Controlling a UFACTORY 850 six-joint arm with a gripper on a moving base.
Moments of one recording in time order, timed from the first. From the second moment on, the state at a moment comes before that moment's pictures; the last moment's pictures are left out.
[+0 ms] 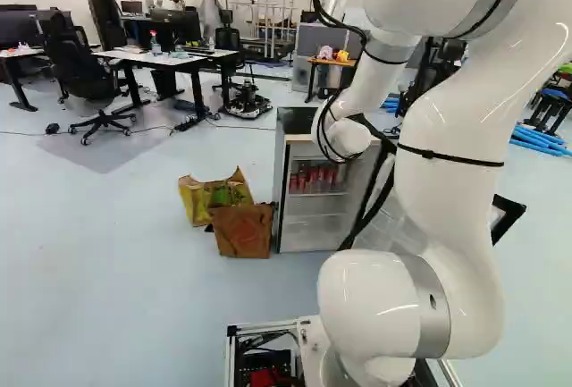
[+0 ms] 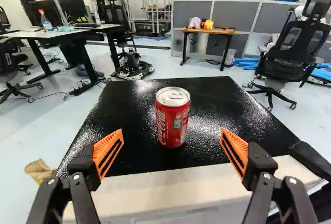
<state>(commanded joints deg) -10.9 -17.3 -40.1 -2.9 51.4 0.0</state>
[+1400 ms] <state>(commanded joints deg) -21.8 -1.5 -26.9 -2.9 37.0 0.0</state>
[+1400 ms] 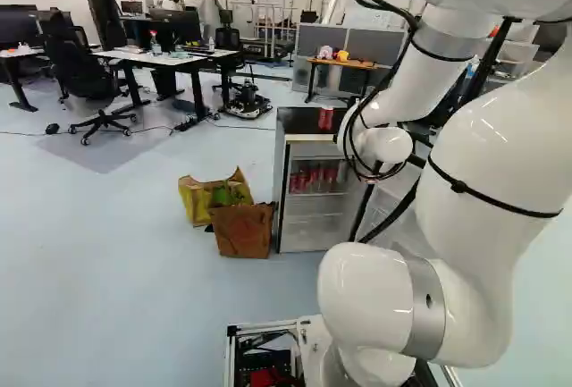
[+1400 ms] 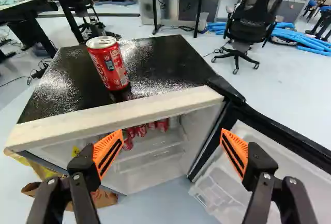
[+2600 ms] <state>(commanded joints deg) -33.3 3.0 -31.1 -2.9 24.6 0.0</state>
